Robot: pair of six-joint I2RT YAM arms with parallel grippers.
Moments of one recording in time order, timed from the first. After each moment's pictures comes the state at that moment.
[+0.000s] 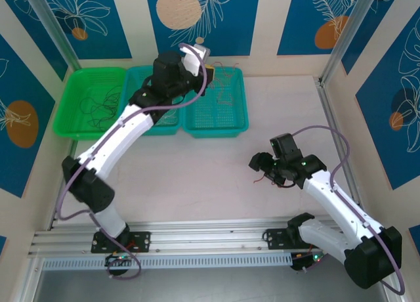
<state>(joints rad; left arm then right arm) -0.58 1.73 1.81 -0.31 0.17 -0.05 0.41 0.95 0.75 -0.84 -0.13 0.90</state>
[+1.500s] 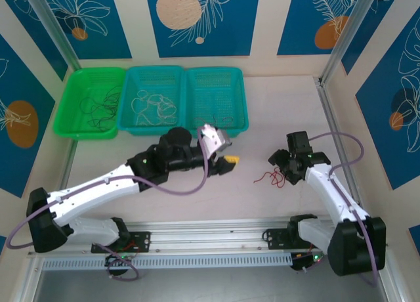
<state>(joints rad) -1.05 1.21 1.04 -0.09 0.22 0.06 0.09 1.08 0.67 -0.78 -0.04 0.89</state>
